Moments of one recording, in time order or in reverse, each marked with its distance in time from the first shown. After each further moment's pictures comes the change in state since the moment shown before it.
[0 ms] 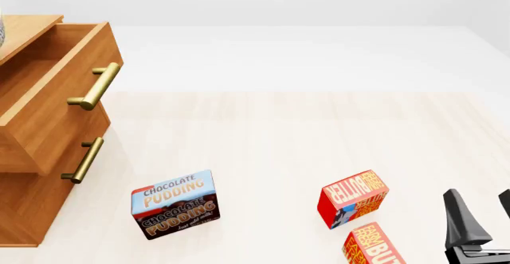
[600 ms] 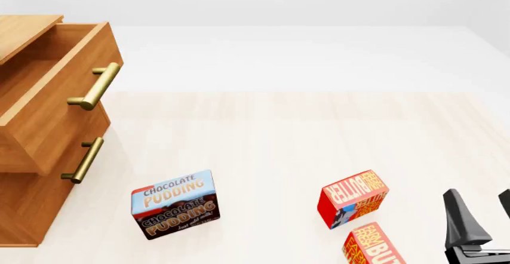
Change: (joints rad) left arm 0.024 0.030 -0.046 0.011 -0.031; right arm 0.000 0.000 0.000 0.001 -0.002
